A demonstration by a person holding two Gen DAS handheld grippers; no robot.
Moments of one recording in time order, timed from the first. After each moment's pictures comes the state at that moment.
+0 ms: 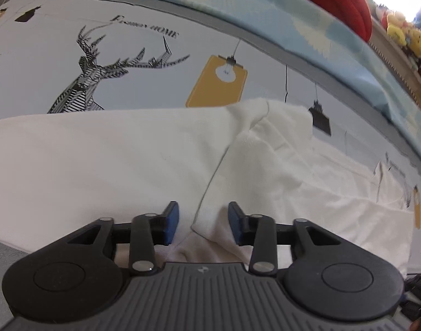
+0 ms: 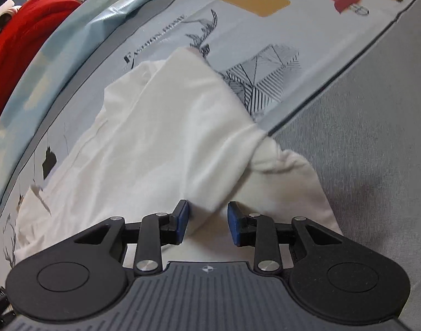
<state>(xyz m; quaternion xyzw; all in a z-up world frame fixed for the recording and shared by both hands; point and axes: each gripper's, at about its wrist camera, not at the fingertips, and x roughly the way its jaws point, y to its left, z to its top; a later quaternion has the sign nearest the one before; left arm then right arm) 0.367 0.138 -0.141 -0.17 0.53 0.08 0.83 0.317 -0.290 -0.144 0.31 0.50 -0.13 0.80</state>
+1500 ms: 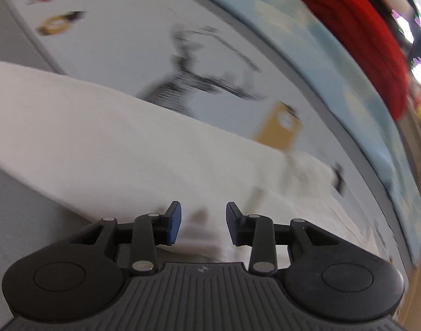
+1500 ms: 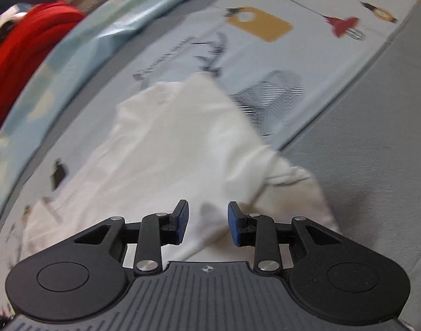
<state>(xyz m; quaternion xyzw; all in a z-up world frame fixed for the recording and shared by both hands) 0.316 0.228 -0.105 -0.32 0.50 0.19 0.78 0.328 -0.267 -0.110 0.29 0.49 -0.13 0.81</state>
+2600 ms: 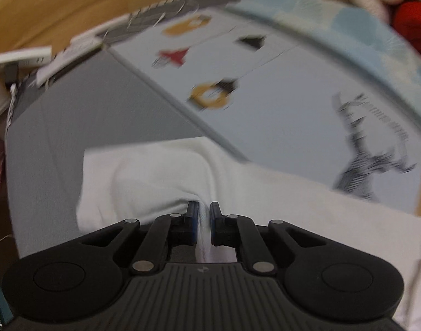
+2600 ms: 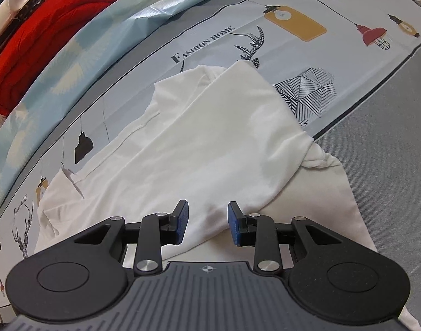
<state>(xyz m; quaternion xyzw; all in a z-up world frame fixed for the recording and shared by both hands) 0.284 0.323 -0.109 -0.16 0.46 0.38 0.79 0.324 -0.235 -0.096 0.27 0.50 -0.10 0.82</state>
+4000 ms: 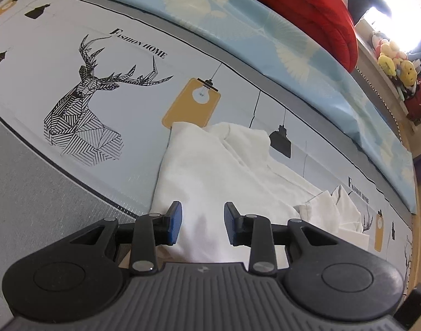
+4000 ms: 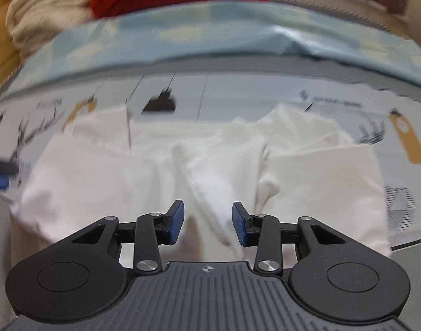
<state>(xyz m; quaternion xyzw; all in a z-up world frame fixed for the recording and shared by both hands) 0.349 0.124 -0.079 -0.25 0.50 0.07 0.82 0.358 -0.140 -0.111 0.01 0.46 0.09 0.88</state>
